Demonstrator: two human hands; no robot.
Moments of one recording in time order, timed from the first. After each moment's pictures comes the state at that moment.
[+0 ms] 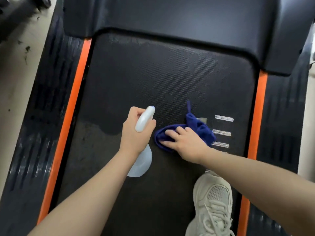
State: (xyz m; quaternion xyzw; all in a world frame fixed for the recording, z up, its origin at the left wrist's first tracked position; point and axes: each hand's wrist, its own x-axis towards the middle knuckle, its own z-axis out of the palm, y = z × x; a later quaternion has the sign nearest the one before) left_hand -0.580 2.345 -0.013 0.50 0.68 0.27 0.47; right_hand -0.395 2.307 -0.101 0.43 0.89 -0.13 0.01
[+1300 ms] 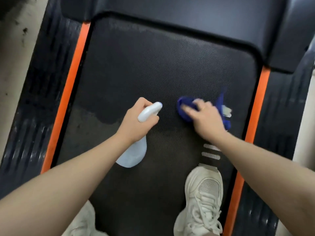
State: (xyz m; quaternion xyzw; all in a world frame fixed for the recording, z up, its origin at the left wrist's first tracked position) left_hand -0.577 2.352 -0.015 0.56 0.63 0.16 0.52; right_hand -0.338 2.333 -0.100 0.60 0.79 -0.11 -0.01
